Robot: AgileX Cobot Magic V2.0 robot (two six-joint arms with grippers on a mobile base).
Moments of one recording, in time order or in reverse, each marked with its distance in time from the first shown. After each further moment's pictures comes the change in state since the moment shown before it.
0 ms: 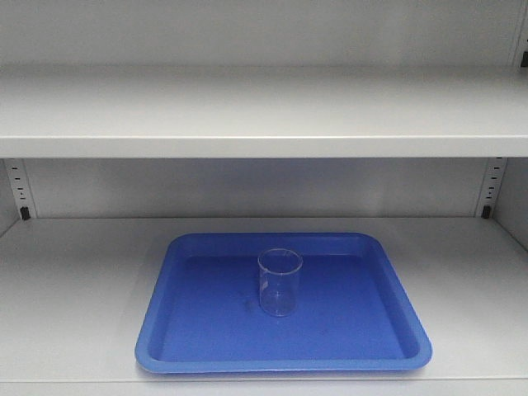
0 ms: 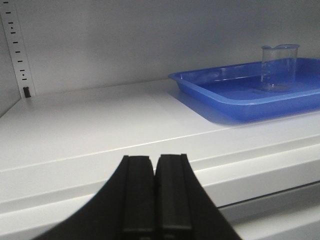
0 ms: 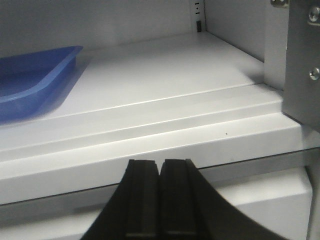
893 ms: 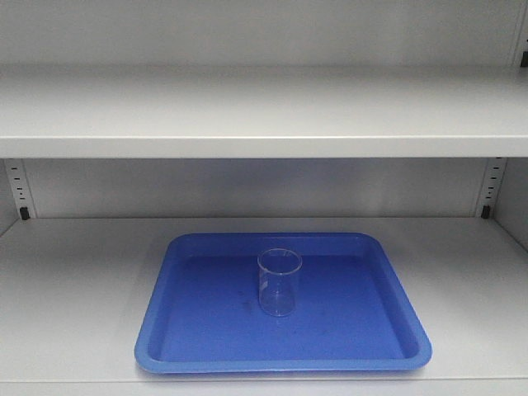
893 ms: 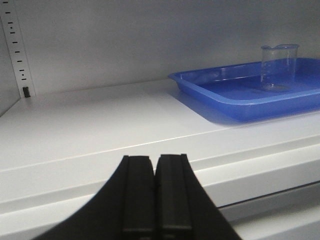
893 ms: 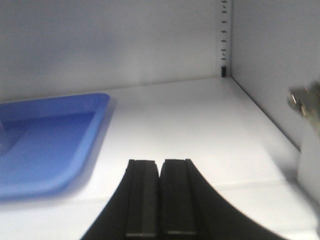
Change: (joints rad) left arm 0.000 0.000 0.000 0.000 0.000 0.000; right arm 0.045 0.379 -0.270 -0.029 -0.126 0.000
